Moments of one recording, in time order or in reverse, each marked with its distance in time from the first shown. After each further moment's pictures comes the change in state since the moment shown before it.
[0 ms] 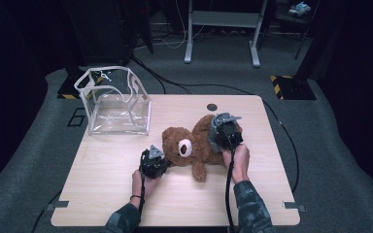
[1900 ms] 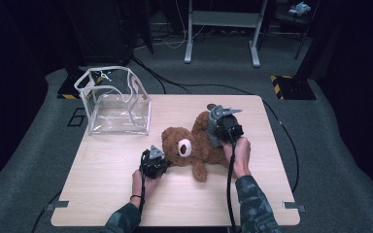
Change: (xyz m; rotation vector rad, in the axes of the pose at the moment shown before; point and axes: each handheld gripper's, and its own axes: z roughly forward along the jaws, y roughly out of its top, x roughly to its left) left arm -0.001 0.000 0.000 0.004 0.002 0.010; right arm -0.006 0.021 -0.006 -0.036 -0.011 -0.040
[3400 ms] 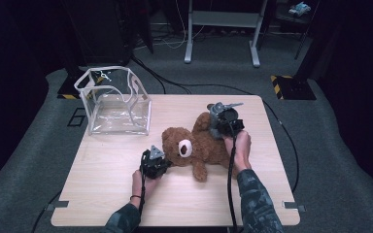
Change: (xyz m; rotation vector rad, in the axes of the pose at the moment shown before) left arm -0.001 0.000 0.000 0.003 0.000 0.016; right arm -0.016 0.015 0.017 0.029 0.002 0.020
